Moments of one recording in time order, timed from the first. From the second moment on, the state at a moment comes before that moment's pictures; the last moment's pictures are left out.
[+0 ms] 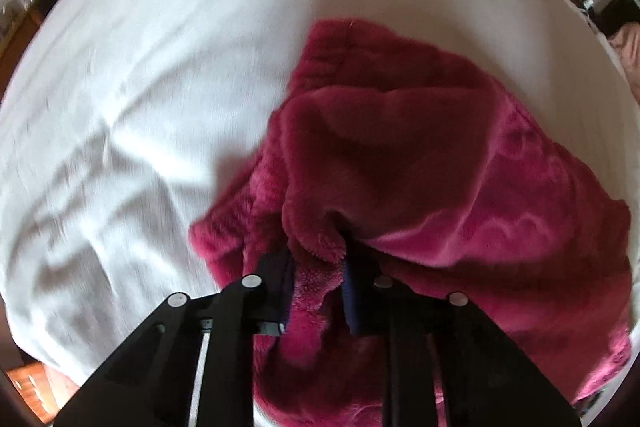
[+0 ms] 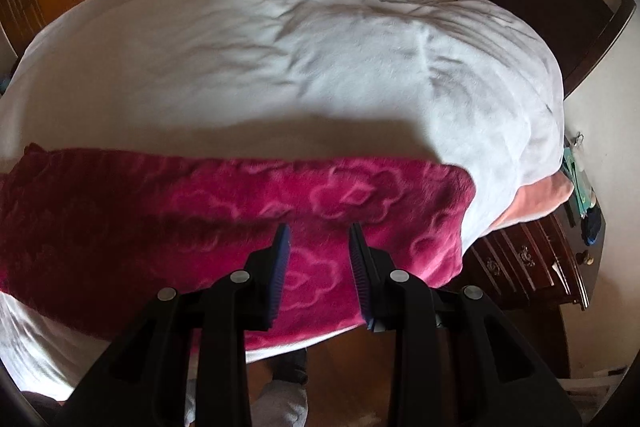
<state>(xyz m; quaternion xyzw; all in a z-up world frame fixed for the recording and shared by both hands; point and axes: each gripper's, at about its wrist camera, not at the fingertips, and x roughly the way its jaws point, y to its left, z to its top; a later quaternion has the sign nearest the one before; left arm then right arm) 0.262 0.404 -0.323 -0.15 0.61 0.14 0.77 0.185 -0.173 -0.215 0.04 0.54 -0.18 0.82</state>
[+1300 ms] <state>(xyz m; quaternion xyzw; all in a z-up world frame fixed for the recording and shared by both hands) 0.191 0.164 -0.241 -0.08 0.60 0.13 0.79 0.090 -0.412 -0.357 0.45 0.50 -0.16 0.72</state>
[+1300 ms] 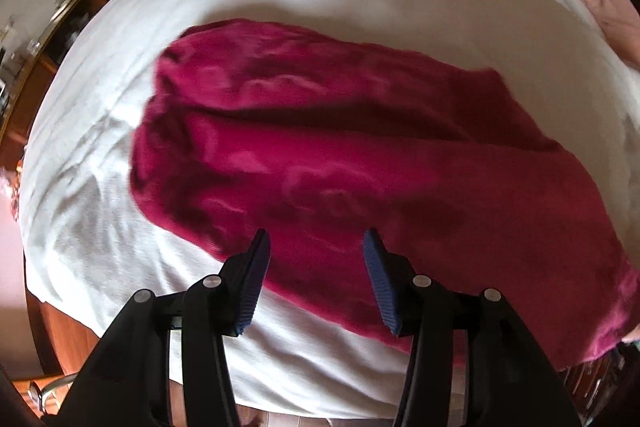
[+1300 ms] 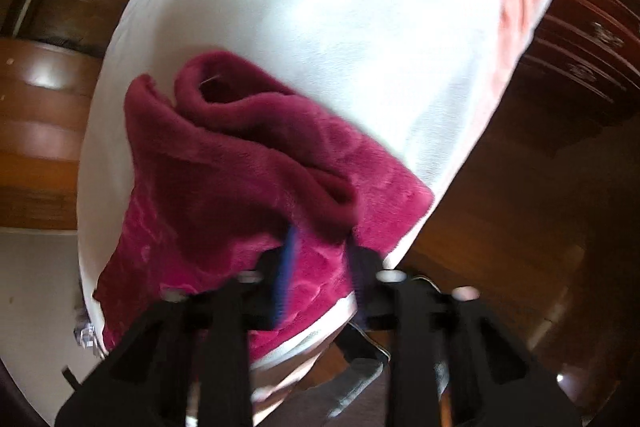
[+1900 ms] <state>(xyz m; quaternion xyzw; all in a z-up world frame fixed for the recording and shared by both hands) 0.202 0.058 -0.245 -0.03 0.62 0.06 0.78 0.077 -0.416 -0.346 0.31 0.57 -0.10 0.75</state>
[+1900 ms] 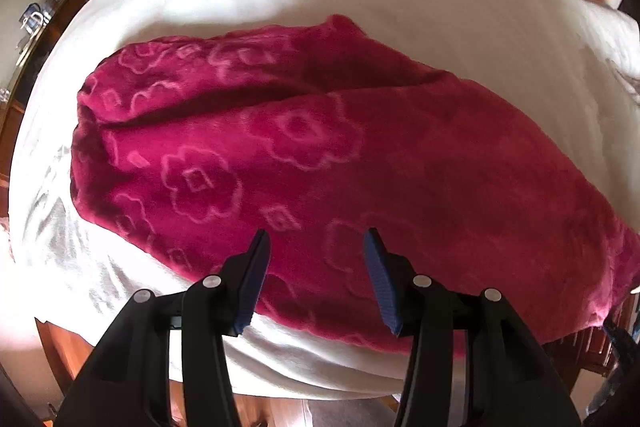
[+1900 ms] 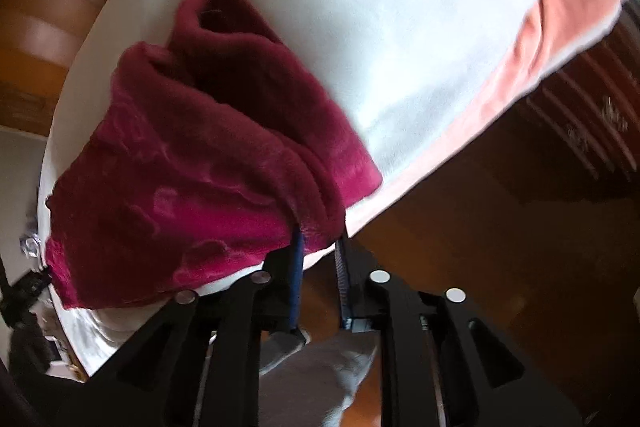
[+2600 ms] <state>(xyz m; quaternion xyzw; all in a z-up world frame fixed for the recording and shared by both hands) 0.185 0.063 -0.231 -0.04 0.62 0.08 0.78 0.181 -0.422 -0.333 0.19 0.56 -0.02 0.81</state>
